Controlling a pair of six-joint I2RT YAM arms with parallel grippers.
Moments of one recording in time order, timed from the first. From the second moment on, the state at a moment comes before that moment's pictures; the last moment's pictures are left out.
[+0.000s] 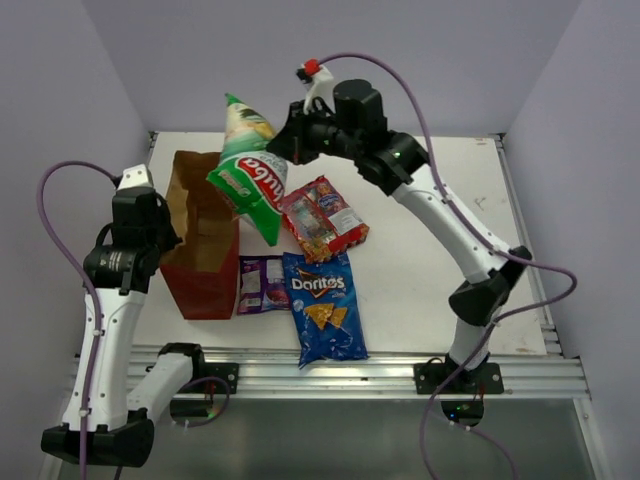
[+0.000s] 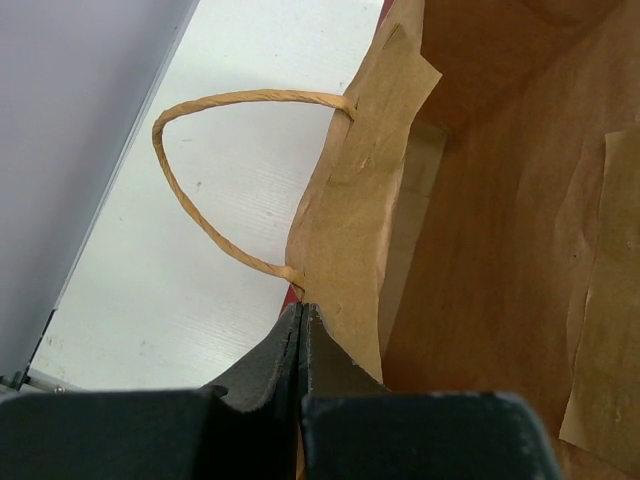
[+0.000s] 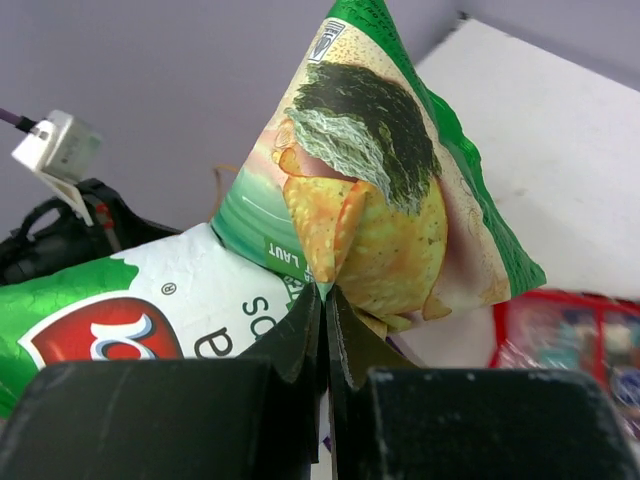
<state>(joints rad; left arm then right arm) -0.03 0.90 1.17 -0.95 -0.30 -0.30 0.73 1.76 2.12 -0.60 -0.24 0.37</state>
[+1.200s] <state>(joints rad) -0.04 0.76 1.07 -0.99 -0.31 -0.32 1.05 2.29 2.56 -0.59 -0.06 0.47</state>
